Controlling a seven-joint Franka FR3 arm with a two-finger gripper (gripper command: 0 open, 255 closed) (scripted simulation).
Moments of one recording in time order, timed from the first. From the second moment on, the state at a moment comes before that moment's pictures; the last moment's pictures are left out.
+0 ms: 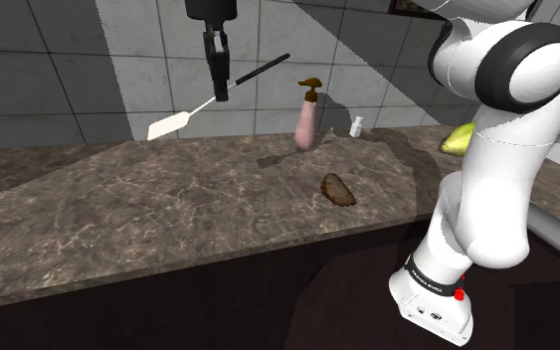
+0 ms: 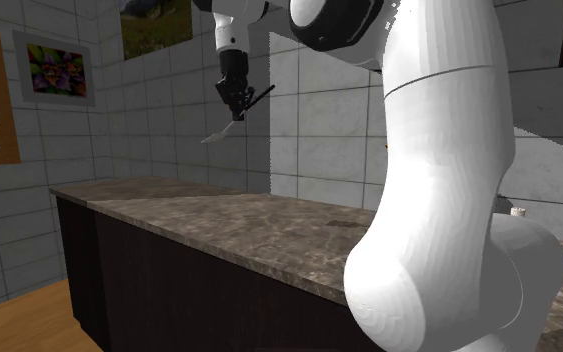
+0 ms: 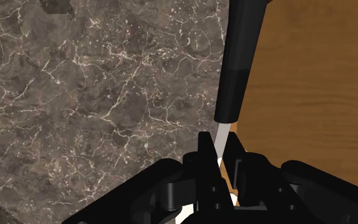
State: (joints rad) arm 0.42 0.20 0.22 -1.13 -0.07 1.26 -0.37
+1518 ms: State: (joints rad) arm 0.20 -0.29 -0.03 -1.68 -0.06 1.35 -0.83
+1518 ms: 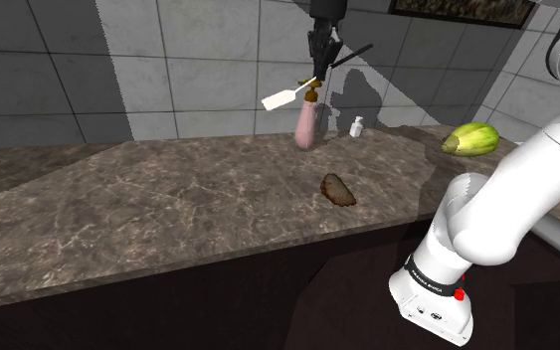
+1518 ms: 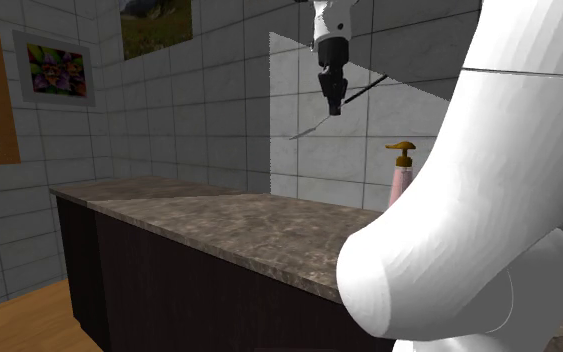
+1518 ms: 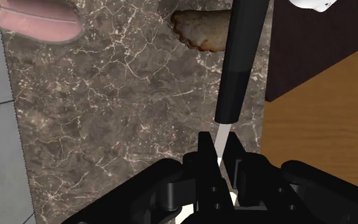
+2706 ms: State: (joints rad) arm 0.06 -0.38 -0.32 -1.76 -0.18 1.38 -1.25
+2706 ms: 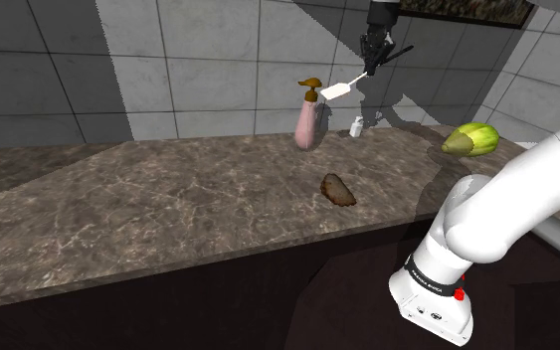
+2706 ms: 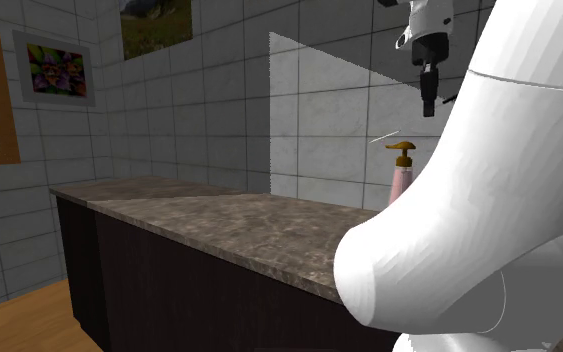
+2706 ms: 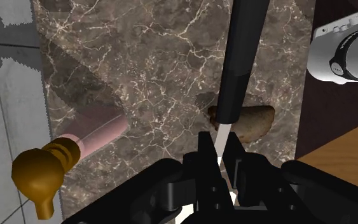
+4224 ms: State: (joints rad) arm 0.05 -0.46 -0.34 -2.14 -0.21 1.68 -1.22
